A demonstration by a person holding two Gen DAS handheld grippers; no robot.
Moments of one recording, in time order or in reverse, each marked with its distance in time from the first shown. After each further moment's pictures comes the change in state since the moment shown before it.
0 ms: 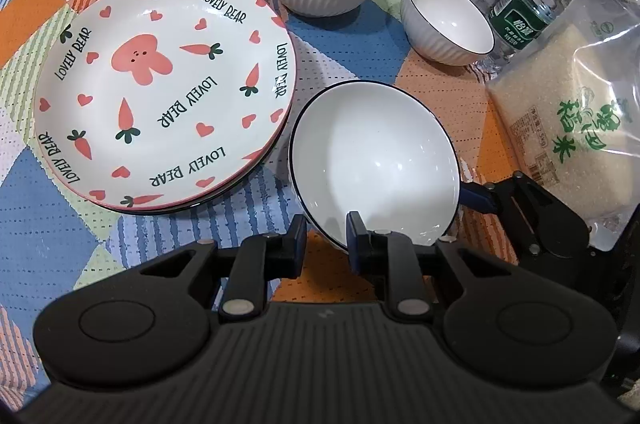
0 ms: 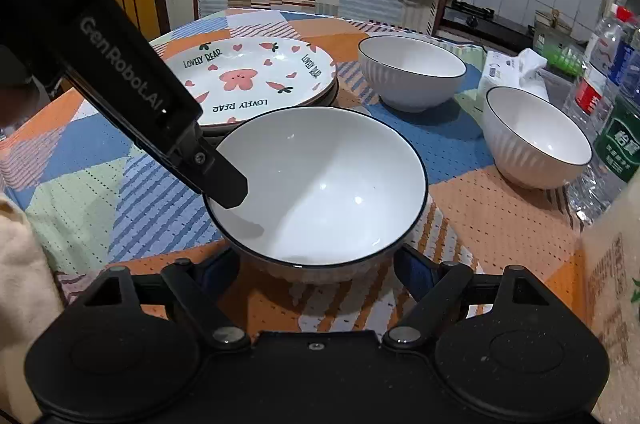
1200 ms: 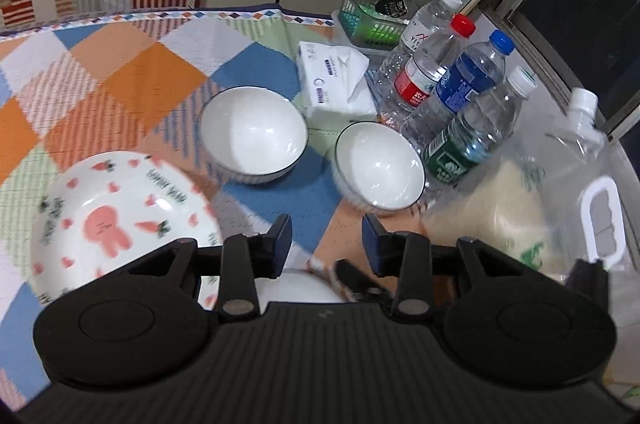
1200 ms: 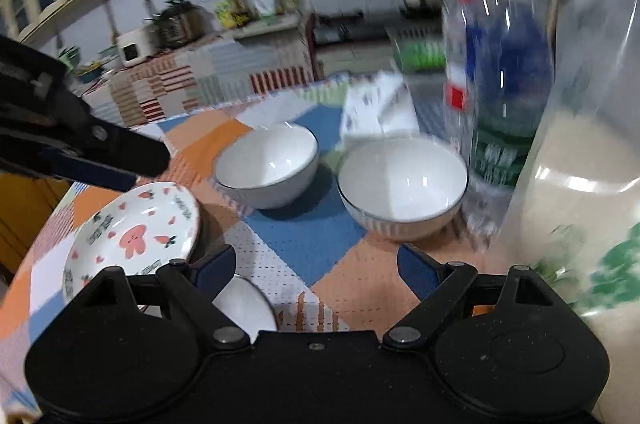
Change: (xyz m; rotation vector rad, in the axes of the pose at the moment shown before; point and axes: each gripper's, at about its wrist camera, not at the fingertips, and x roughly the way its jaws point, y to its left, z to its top) left arm -0.046 -0.052 0.103 0.019 -0.203 -0.070; right arm -0.021 -0.086 0.049 0.470 -0.112 -0.150
